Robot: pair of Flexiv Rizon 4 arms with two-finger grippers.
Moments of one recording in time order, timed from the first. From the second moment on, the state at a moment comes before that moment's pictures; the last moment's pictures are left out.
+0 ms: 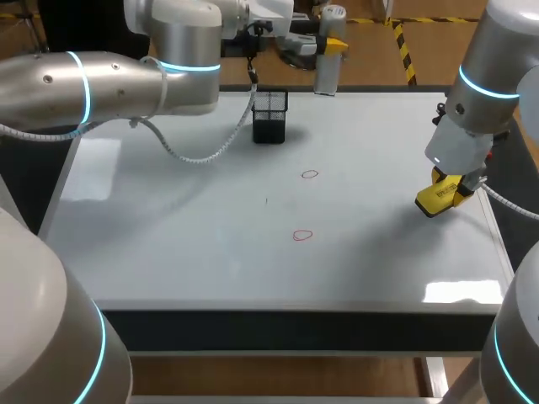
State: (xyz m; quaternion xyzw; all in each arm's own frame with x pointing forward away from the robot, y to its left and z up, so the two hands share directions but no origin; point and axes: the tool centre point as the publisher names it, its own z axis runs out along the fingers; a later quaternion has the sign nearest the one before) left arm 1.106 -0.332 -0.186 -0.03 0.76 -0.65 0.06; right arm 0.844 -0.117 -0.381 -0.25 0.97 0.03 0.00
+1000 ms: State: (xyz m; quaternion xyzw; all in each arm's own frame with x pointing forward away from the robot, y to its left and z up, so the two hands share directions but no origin) left arm 1.106 -0.332 -0.186 -0.03 0.76 -0.65 0.06; right arm 0.890 -0.006 -0.375 -0.46 0.89 0.01 0.01
